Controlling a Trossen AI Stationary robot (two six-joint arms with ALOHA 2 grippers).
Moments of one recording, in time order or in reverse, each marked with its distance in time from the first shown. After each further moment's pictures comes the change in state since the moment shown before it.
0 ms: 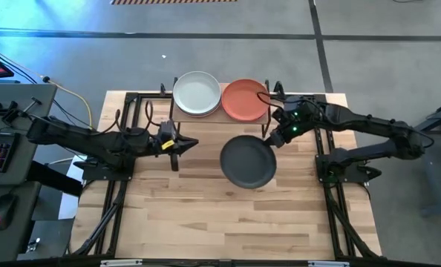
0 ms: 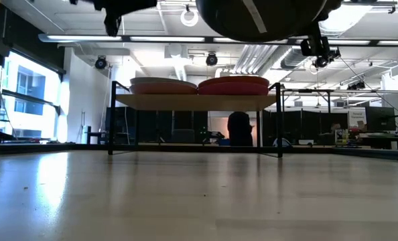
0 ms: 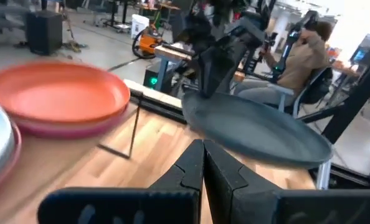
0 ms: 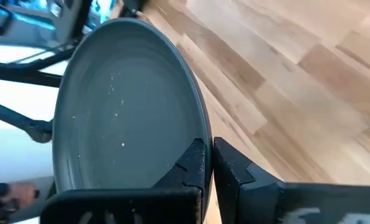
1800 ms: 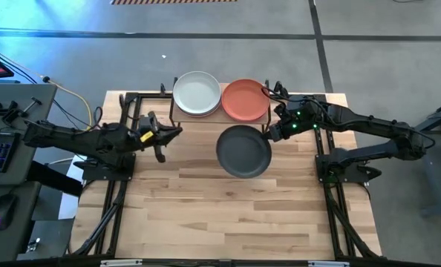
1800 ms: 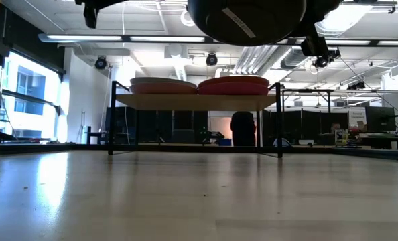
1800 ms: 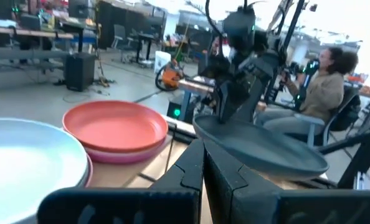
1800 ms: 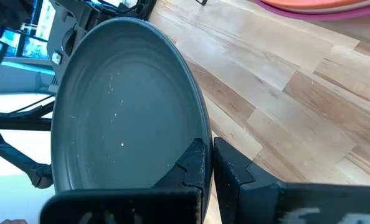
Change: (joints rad) left arm 0.001 -0.240 -0.086 -0.029 -0.126 0.095; right arm 0.005 -0.029 -0.028 0.079 0.126 0.113
